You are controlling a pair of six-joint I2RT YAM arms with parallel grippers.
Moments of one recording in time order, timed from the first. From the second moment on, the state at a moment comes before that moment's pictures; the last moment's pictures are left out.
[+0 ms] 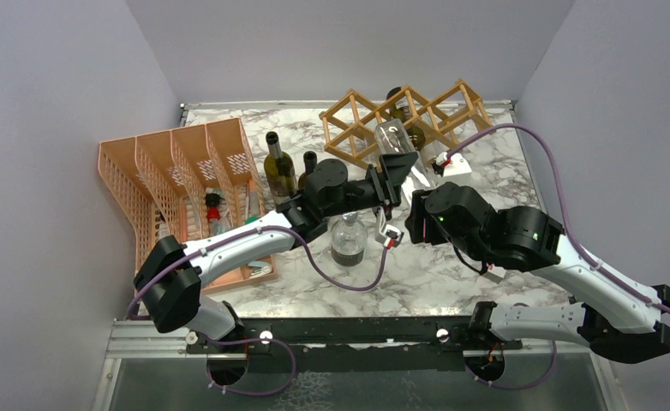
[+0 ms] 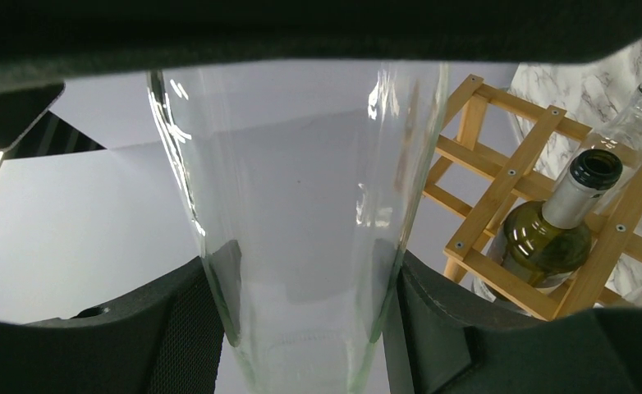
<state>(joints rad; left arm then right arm) -0.93 1.45 1.08 0.39 0.40 1.74 1.09 1.04 1.38 -1.14 0.58 0.67</state>
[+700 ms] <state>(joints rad) -0.94 1.45 1.08 0.37 0.39 1.79 1.09 1.04 1.34 -1.11 0.59 0.65</state>
